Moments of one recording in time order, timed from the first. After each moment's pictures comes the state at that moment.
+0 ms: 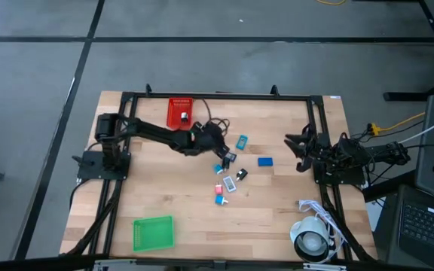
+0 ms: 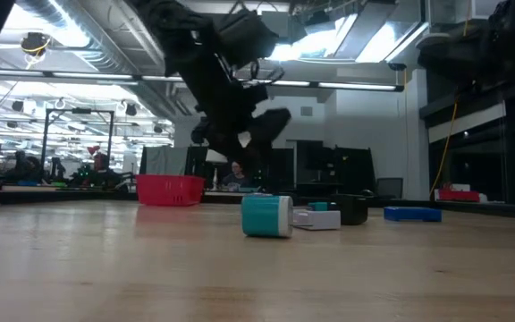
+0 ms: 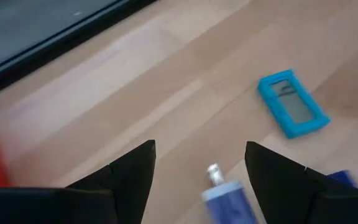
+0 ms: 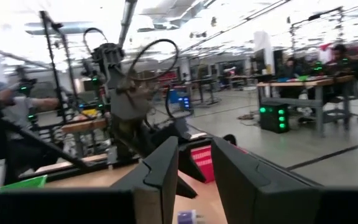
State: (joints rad) left arm 0.08 1.87 1.14 -0.17 -0.62 -0.57; right arm 0.18 0.00 0.02 0.22 0.45 0.04
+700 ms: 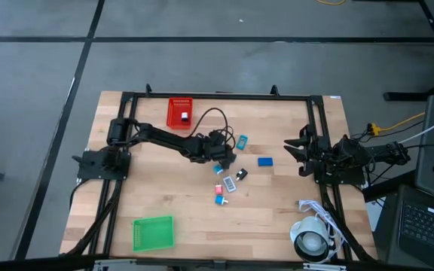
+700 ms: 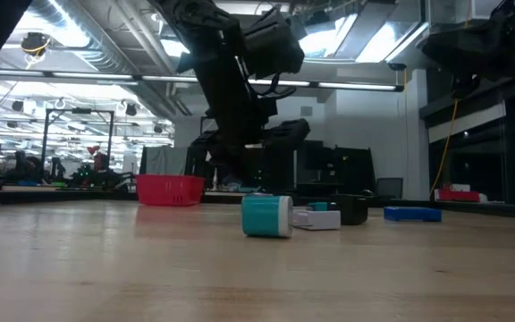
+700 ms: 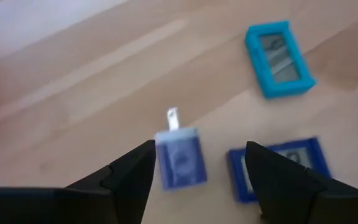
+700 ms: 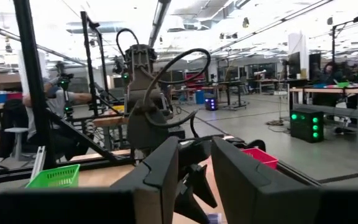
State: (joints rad) left arm 0.02 2.00 1.31 -0.42 -0.57 -0.89; right arm 0.18 0.00 0.02 0.23 0.32 0.02
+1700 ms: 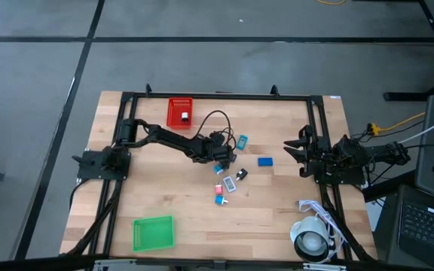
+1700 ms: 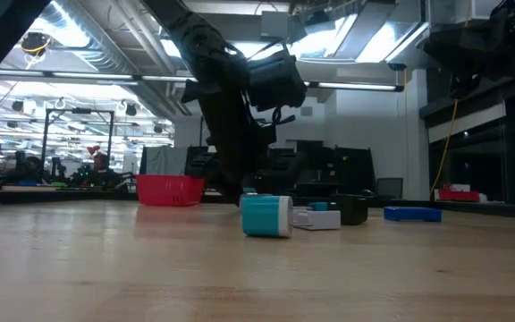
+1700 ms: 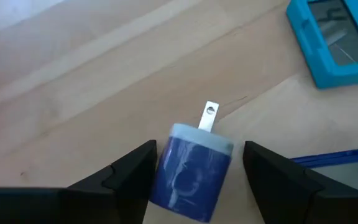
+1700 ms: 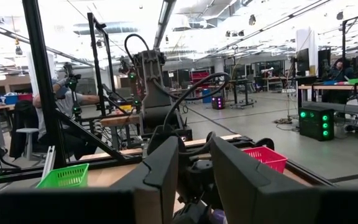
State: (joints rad) left arm 0.05 2.10 1.30 -0.38 -0.58 -0.87; right arm 0.18 0.00 0.02 0.23 0.30 0.04
